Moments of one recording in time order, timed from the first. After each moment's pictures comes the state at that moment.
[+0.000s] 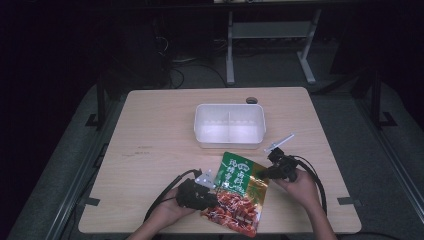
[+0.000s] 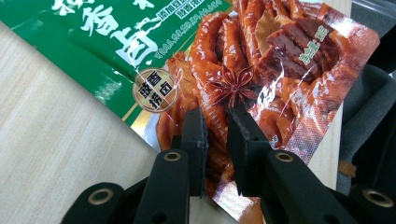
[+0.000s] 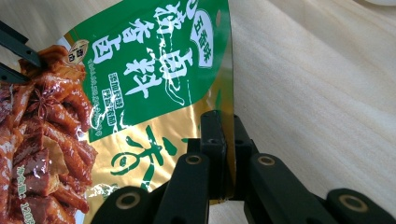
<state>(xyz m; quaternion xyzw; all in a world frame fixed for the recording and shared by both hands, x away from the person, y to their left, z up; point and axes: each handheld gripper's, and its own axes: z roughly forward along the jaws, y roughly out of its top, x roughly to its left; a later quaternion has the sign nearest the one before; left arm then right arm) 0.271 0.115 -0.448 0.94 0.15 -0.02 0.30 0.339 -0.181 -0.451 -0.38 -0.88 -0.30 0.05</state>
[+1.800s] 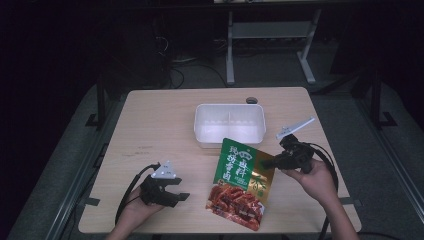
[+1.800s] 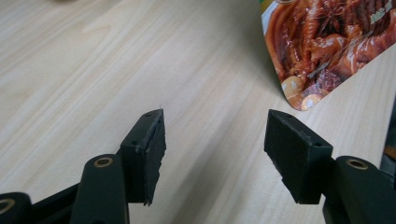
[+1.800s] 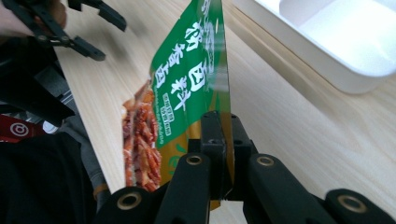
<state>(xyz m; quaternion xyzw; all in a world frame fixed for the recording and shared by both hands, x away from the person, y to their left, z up) 0.273 0.209 -0.434 0.90 0.26 0.06 0.34 0.316 -0.191 -0.355 -0.34 -0.87 -0.36 0.03</state>
